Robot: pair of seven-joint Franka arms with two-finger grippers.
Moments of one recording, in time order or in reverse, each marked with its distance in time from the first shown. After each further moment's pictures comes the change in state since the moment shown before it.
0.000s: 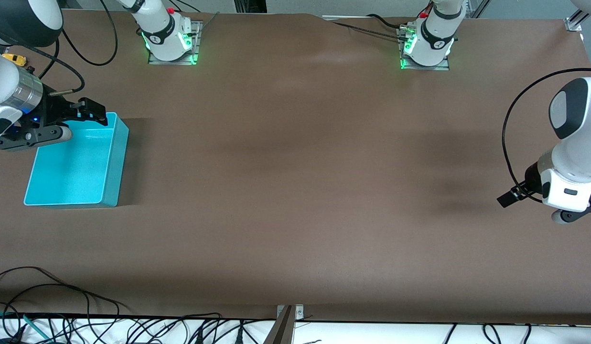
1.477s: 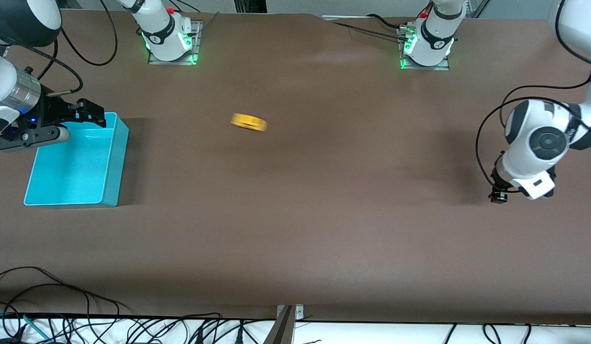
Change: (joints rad) left arm 0.065 0.012 0.056 -0.367 0.168 0.340 -0.834; right arm -0.001 0.000 -0.002 0.002 0.000 0.014 0.001
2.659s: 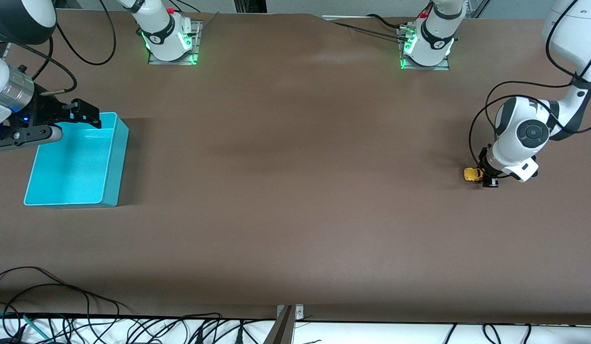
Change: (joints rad) left arm -0.002 0.070 0.145 -0.252 0.095 0.329 -0.364; right arm -0.009 -0.006 -0.007 0.002 -0.002 0.020 0.001
